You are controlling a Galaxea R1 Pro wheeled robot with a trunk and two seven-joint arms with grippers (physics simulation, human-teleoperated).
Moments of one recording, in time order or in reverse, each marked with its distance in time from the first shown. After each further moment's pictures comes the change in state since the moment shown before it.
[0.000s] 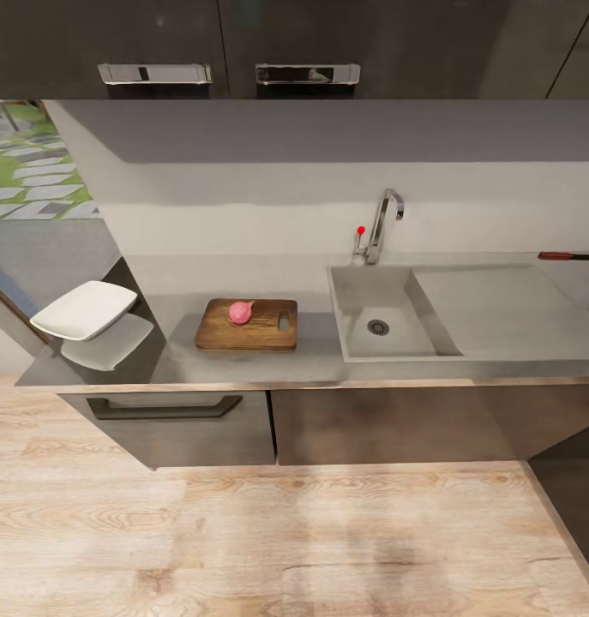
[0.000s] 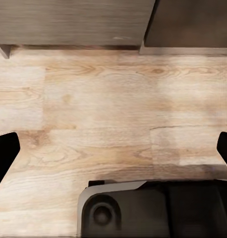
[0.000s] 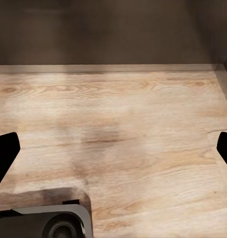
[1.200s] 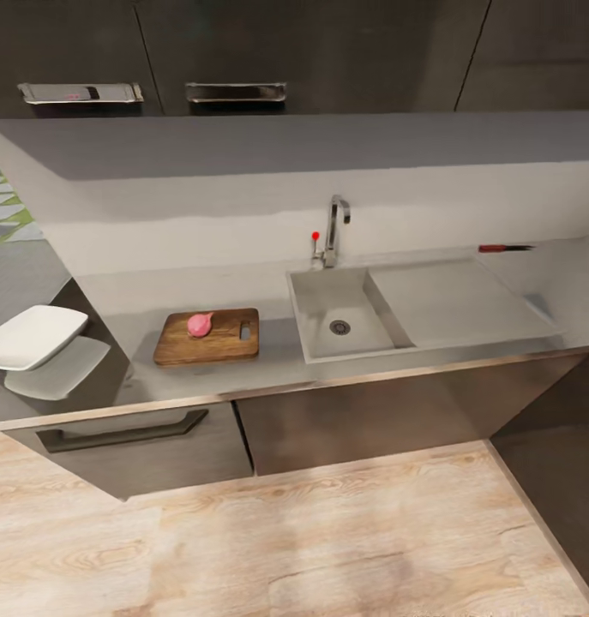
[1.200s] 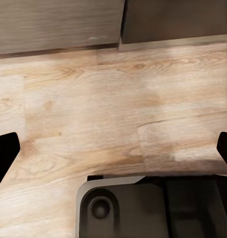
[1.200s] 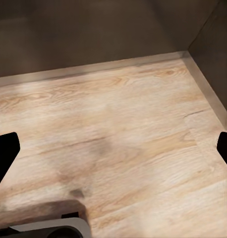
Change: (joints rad) left arm -0.001 -0.017 -0.005 0.044 0.001 0.000 0.001; right arm 0.000 0.005 0.000 -0.003 -0.048 -0.008 -0.001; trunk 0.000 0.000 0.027
